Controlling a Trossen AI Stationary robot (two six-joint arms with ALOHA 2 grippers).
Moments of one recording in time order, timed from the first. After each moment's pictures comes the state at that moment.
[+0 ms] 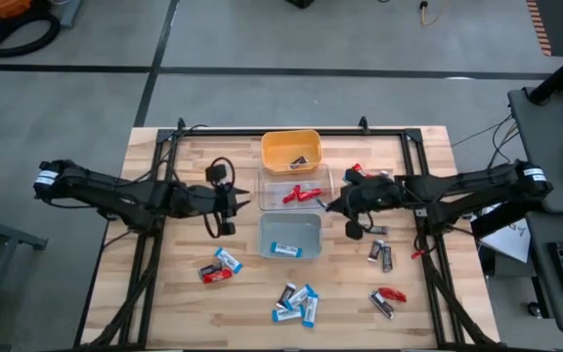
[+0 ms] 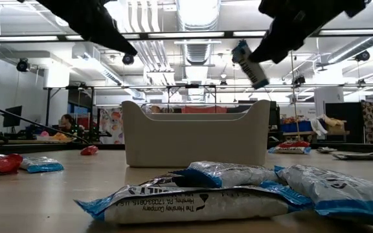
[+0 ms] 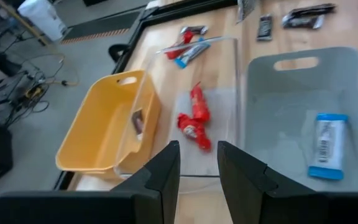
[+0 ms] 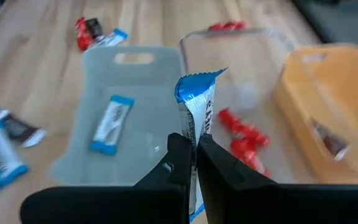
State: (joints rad) left arm -0.12 1.07 0.77 -0.26 -0.48 0.10; right arm 0.01 1.12 0.73 -0.18 0.07 0.00
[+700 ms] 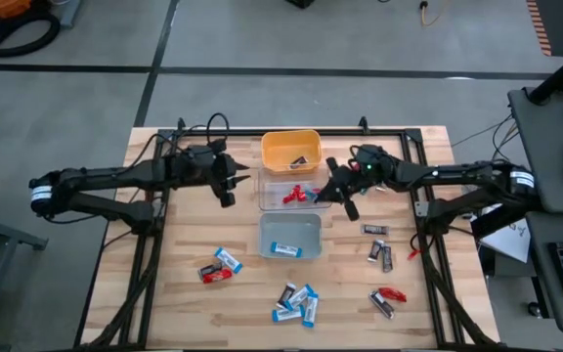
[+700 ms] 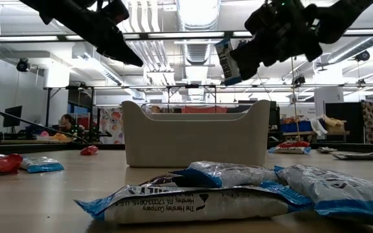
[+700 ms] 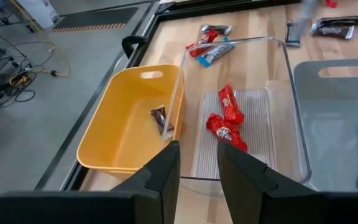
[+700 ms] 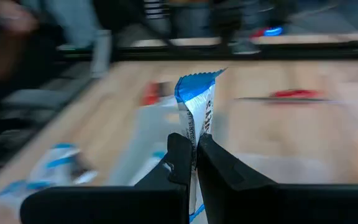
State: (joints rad) left arm 0.25 1.05 0.76 -0.21 -0.11 0.23; right arm -0.33 1.30 0.63 0.34 -0.68 -0.08
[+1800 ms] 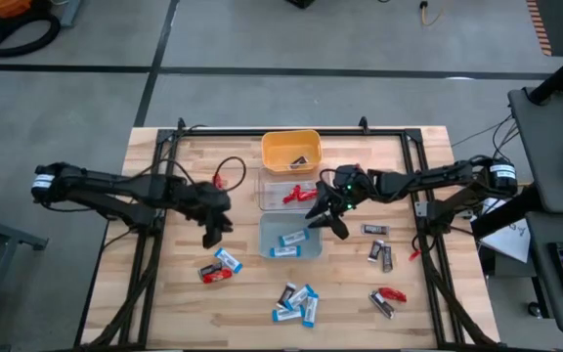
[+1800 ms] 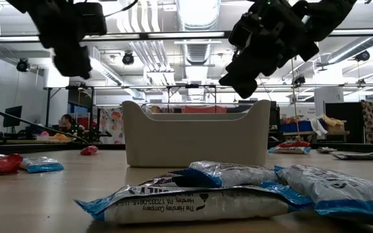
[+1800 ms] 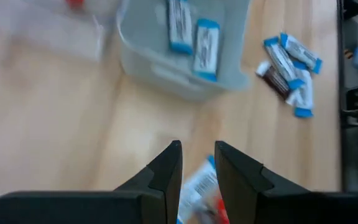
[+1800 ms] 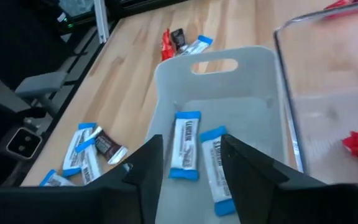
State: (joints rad) left arm -0.06 1.05 0.77 -0.62 0.14 -0.47; right arm -0.15 1.45 0.72 0.19 -0.52 0.11
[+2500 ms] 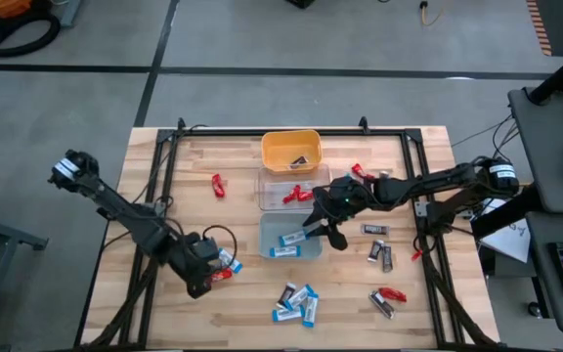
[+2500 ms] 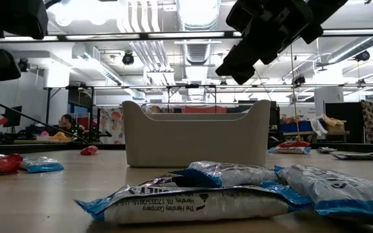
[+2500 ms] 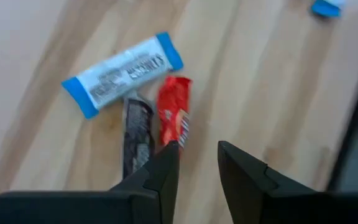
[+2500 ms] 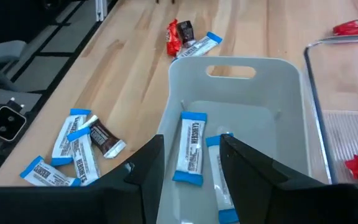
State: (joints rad) left arm -0.66 1.26 0.77 -0.66 -0.12 -1.09; right arm -0.02 1.45 0.82 0.06 -0.36 0.01
